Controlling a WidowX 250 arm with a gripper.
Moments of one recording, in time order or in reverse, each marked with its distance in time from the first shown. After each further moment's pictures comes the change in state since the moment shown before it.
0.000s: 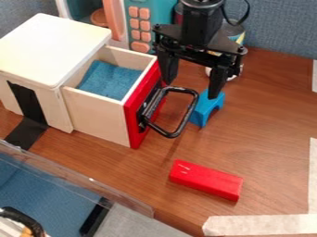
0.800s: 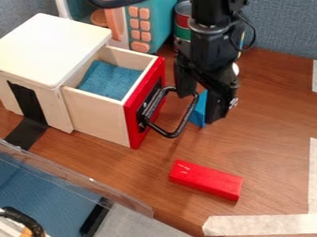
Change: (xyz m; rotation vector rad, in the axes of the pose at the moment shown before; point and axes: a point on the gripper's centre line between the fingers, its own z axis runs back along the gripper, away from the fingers) arm -0.005 -0.017 -0.026 -0.083 0.037 -0.587
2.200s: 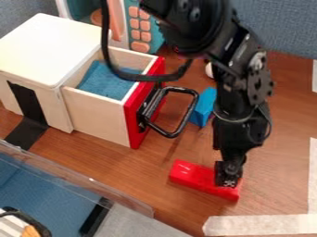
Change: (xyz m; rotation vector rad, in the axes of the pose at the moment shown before) arm 0.004 -0.055 -0.066 0.026 -0.077 -0.617
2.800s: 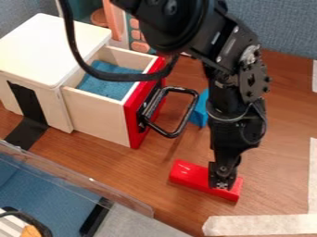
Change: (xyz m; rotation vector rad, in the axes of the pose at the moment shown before) arm -0.008 -0.009 0.013 0.009 -0.013 -0.034
